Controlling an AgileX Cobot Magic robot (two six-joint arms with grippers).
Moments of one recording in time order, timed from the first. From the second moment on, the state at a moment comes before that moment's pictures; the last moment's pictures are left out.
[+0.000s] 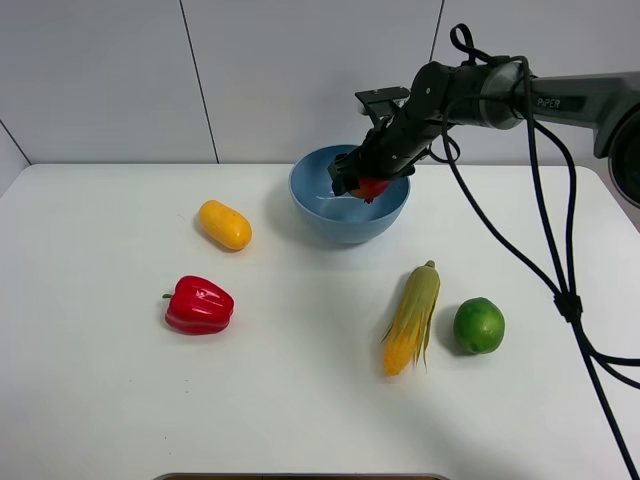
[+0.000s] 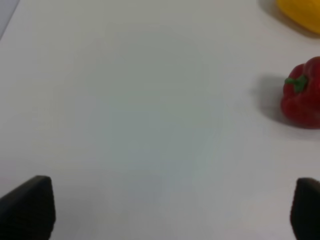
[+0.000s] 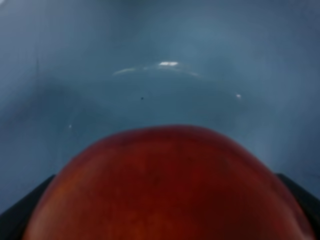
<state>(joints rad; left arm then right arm) 0.04 0.00 -0.44 0.02 1.09 0.01 0.36 2.18 -1.66 0.32 0.62 -0.26</state>
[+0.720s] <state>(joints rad) 0.04 0.00 -0.44 0.02 1.09 0.01 0.36 2.18 -1.66 0.32 0.65 -0.26</state>
